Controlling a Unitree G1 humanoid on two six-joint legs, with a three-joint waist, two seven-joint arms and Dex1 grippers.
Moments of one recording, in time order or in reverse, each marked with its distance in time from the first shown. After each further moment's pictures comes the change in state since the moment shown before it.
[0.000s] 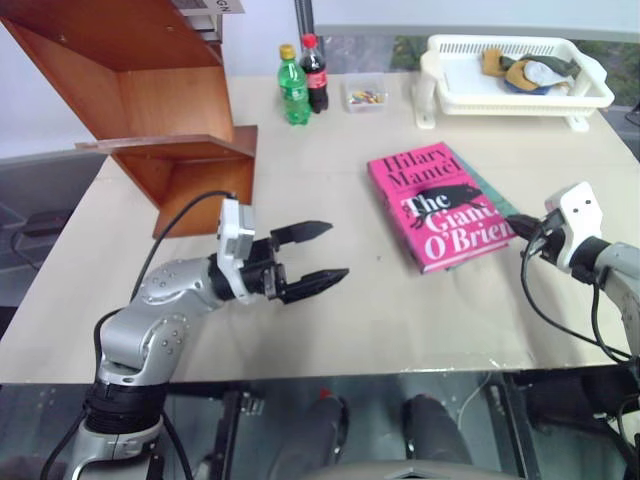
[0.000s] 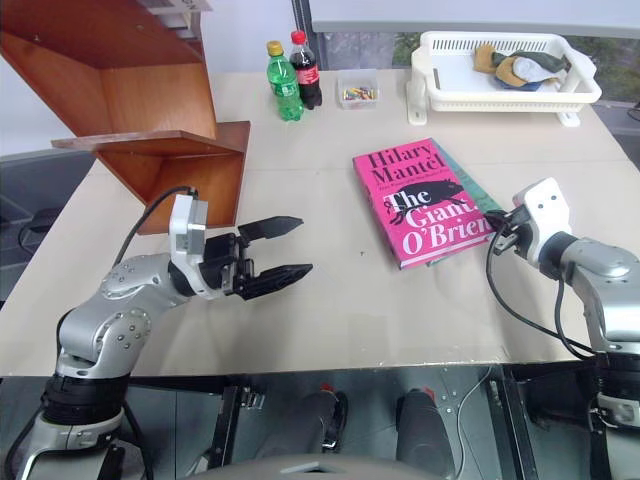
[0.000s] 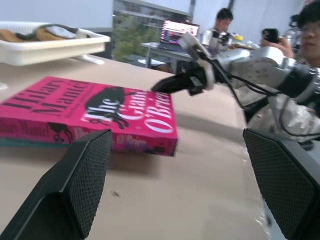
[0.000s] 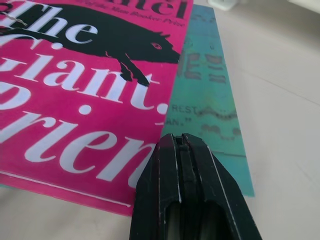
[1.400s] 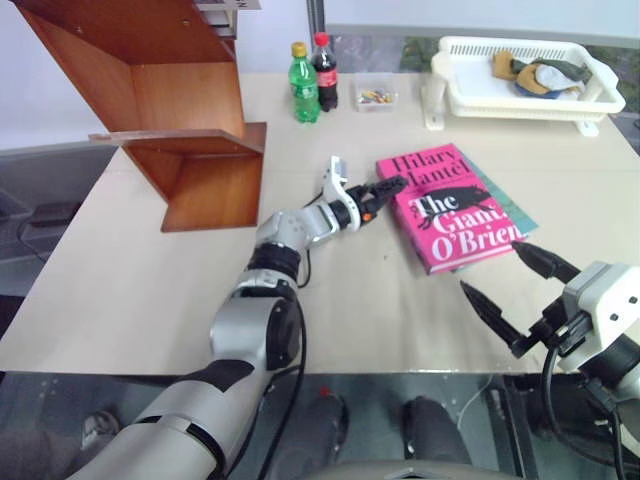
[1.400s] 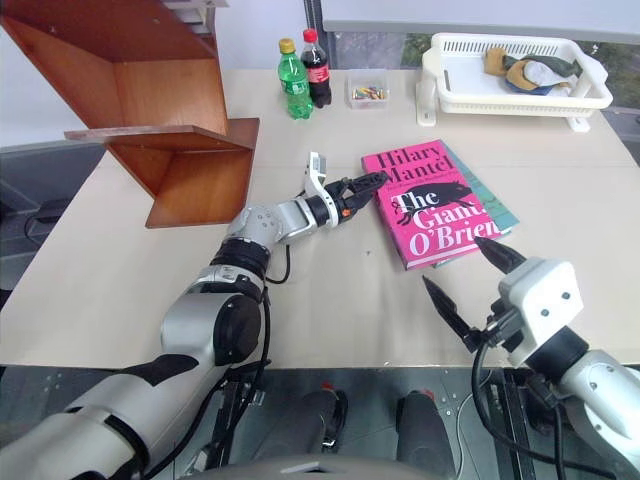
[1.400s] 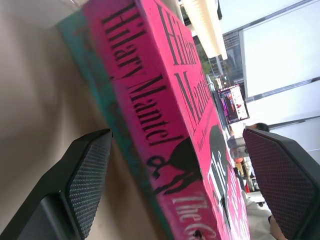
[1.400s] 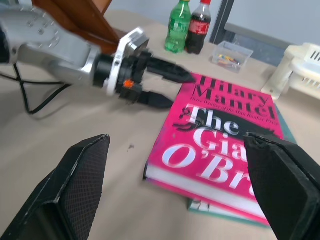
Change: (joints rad) left arm -0.811 -0.516 0.226 1.321 0.025 0.264 0.435; right arm 0.791 -0.138 -0.083 -0.946 0.365 -0.172 -0.529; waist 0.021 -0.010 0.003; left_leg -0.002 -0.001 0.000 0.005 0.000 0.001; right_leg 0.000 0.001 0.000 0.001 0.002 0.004
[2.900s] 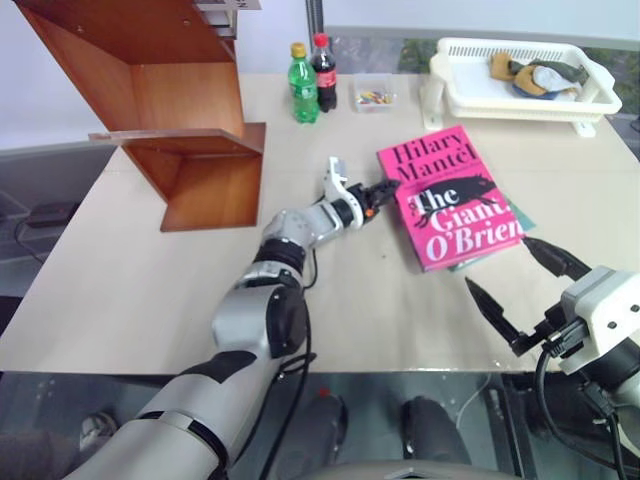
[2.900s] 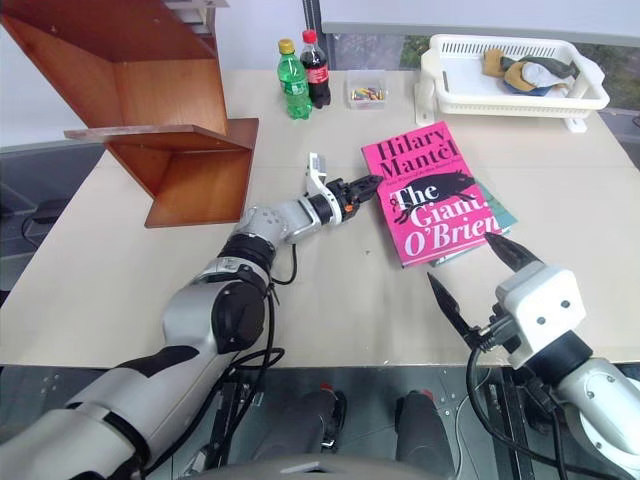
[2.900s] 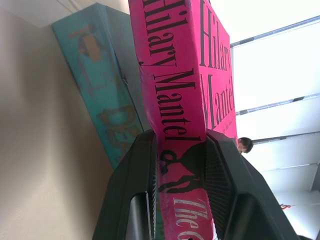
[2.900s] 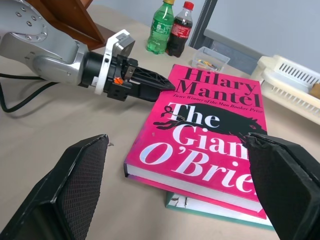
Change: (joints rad) left arm -0.060 -0.009 0.145 0.107 0.052 -0.018 -0.010; right arm 0.044 -0.139 0.037 0.000 -0.028 -0.107 -0.179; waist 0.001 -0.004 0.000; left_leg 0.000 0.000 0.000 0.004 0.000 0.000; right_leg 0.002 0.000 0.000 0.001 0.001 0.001
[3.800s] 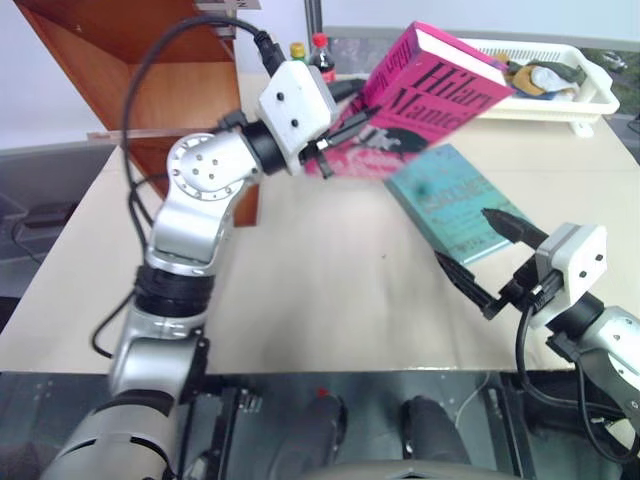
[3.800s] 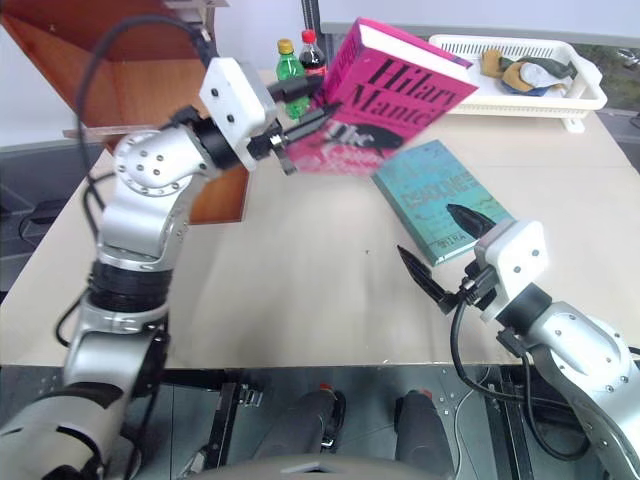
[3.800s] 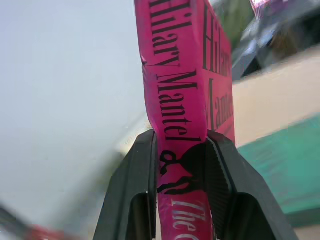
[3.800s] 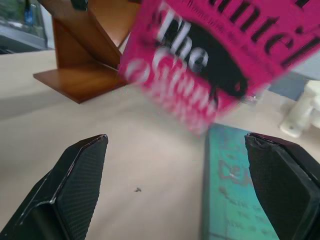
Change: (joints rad) left arm 0.278 0.540 -0.576 -1.241 0.591 -0.658 -0.195; right arm -0.448 0.244 0.111 0.162 0.026 0.205 0.291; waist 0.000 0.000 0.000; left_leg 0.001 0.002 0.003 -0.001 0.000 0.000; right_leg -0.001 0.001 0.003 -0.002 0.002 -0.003
